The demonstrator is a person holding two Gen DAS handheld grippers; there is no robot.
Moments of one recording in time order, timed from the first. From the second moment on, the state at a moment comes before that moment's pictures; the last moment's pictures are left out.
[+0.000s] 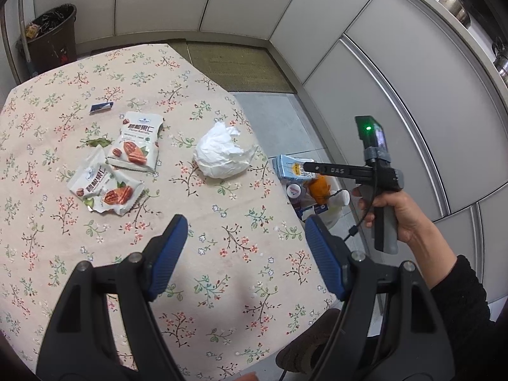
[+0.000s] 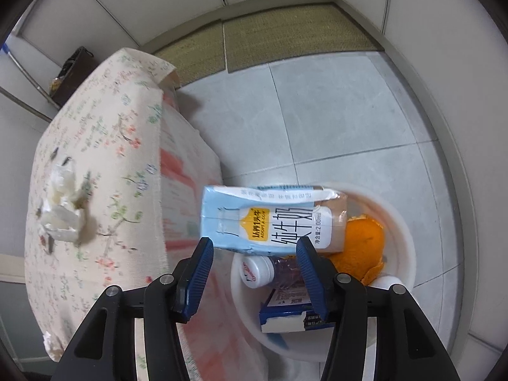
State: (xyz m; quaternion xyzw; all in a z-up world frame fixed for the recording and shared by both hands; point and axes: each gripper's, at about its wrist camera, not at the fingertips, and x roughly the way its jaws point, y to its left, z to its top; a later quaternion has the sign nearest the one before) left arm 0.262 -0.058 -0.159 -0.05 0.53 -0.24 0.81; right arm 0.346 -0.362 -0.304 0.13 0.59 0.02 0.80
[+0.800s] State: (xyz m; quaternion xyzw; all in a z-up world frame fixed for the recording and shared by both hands) left arm 0.231 0.091 -0.139 -0.03 0.49 -0.09 0.87; right arm 0.257 -0.254 -0.156 0.02 0.50 0.03 0.87
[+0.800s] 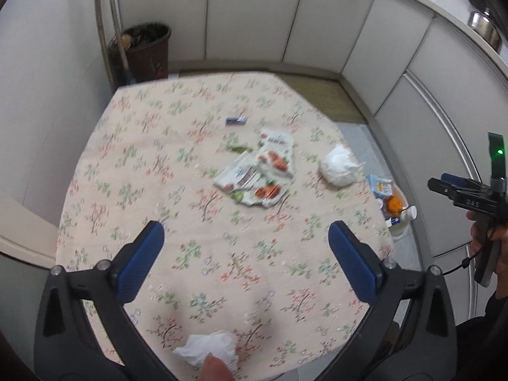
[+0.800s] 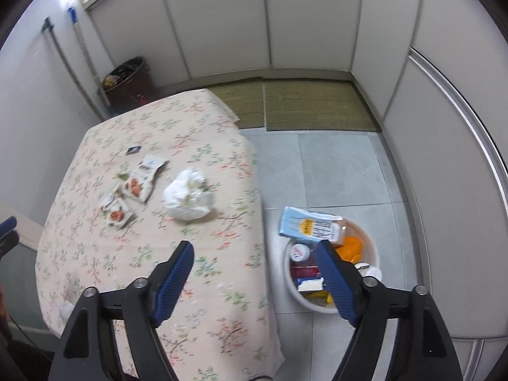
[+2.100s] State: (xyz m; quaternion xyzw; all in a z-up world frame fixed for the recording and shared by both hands) left arm 0.179 0.113 -0.217 -0.04 0.61 -0.15 0.78; right arm 0.333 -0.165 -0.218 -0.01 0.52 0.04 0.85
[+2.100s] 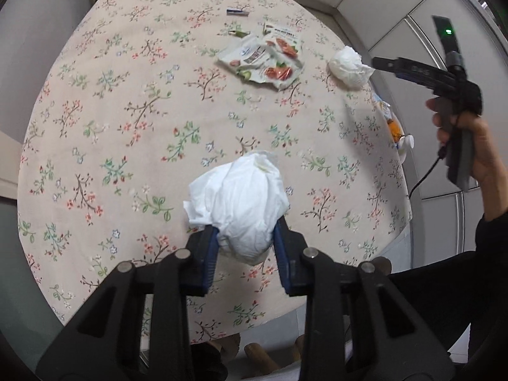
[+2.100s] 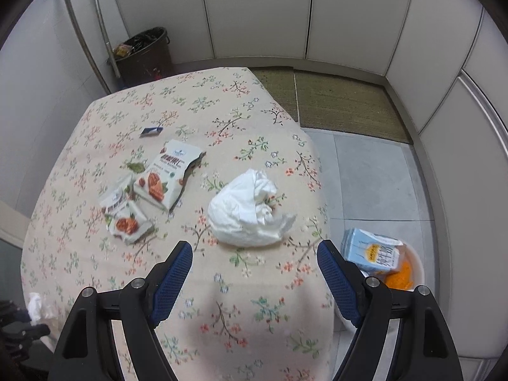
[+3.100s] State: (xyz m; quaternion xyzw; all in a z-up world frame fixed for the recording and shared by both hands) left arm 0.218 -0.011 -0.181 -0.01 0.55 -0.21 0.81; right arm 0.308 -0.280 -0.192 0.10 0.50 0.06 0.86
